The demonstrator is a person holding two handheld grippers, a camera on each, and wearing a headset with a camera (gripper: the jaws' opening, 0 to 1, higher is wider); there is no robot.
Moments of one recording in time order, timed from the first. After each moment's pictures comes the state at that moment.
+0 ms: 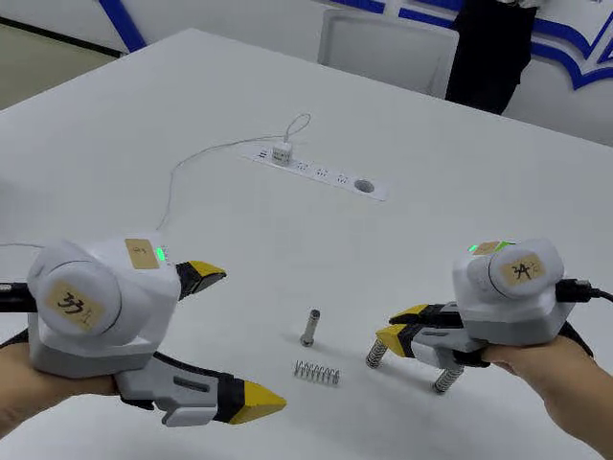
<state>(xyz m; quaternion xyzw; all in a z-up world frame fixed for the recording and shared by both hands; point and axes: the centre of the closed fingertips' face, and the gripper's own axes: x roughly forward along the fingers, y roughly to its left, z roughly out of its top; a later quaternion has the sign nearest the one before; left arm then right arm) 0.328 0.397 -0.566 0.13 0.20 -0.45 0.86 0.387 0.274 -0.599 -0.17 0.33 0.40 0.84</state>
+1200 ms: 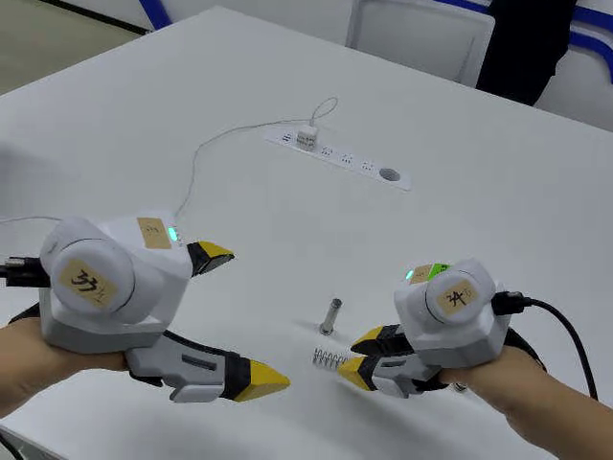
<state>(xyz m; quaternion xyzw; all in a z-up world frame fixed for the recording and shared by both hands) 0.333 0.413 -0.575 0.13 0.21 -0.43 0.87 0.354 0.328 -0.663 -0.24 0.38 0.50 0.74</state>
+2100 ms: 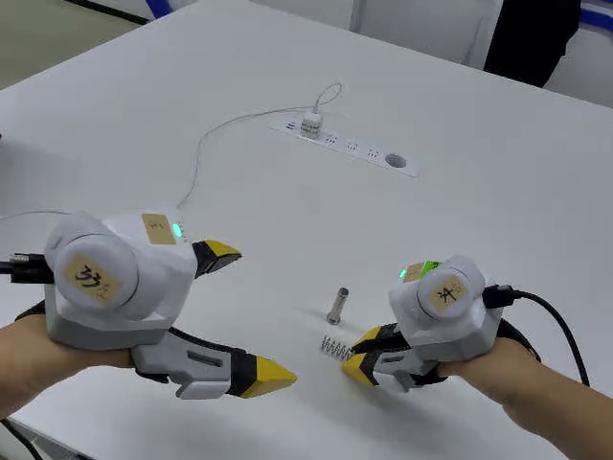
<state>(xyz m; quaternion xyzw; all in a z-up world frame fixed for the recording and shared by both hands) 0.329 0.409 -0.577 0.13 0.22 -0.44 0.86 0.352 0.329 -0.677 -0.23 0.39 0.49 0.74</state>
